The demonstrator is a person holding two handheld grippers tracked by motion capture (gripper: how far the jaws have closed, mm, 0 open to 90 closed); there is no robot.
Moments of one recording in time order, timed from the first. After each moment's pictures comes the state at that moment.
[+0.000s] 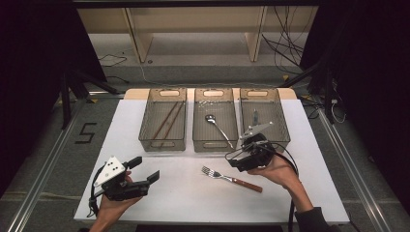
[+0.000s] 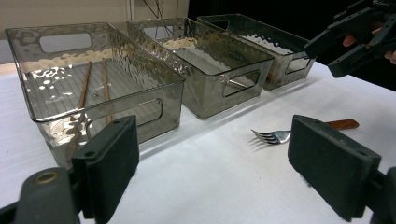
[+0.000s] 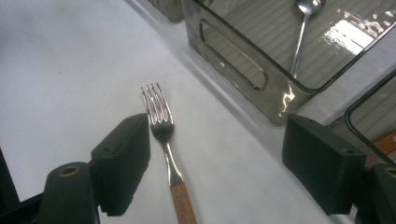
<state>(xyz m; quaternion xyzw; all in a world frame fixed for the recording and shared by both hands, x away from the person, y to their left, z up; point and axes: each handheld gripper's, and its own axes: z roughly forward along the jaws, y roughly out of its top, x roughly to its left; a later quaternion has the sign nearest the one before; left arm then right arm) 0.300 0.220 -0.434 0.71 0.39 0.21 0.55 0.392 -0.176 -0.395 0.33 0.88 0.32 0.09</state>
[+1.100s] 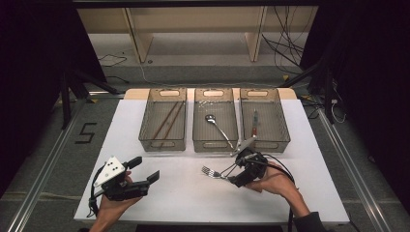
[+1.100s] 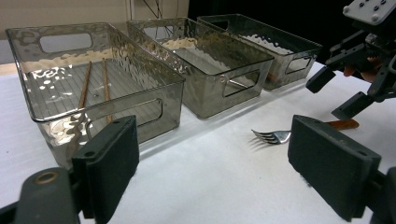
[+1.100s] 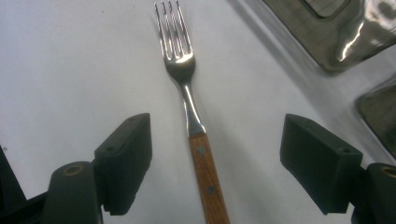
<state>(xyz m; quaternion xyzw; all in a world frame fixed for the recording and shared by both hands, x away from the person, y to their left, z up) 0.300 0.220 -0.434 0.71 0.39 0.21 0.55 0.379 -0.160 -0.429 0.29 0.93 0.22 0.07</state>
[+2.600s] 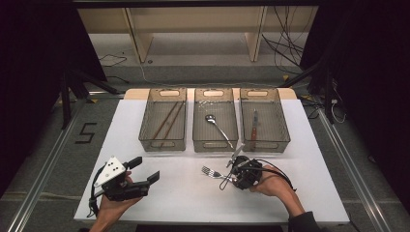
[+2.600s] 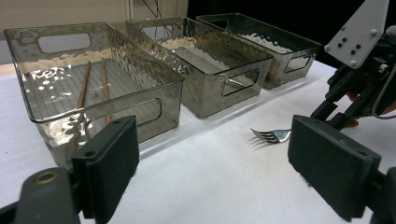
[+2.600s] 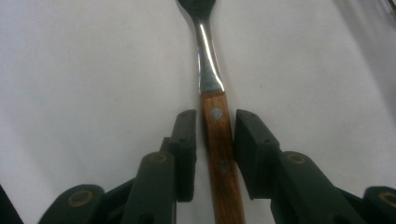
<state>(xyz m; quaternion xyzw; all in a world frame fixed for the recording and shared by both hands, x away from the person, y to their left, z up) 0.299 0.220 -0.434 0.71 0.38 0.21 0.55 0.379 -0.151 -0.456 0.25 0.96 0.12 0.05</state>
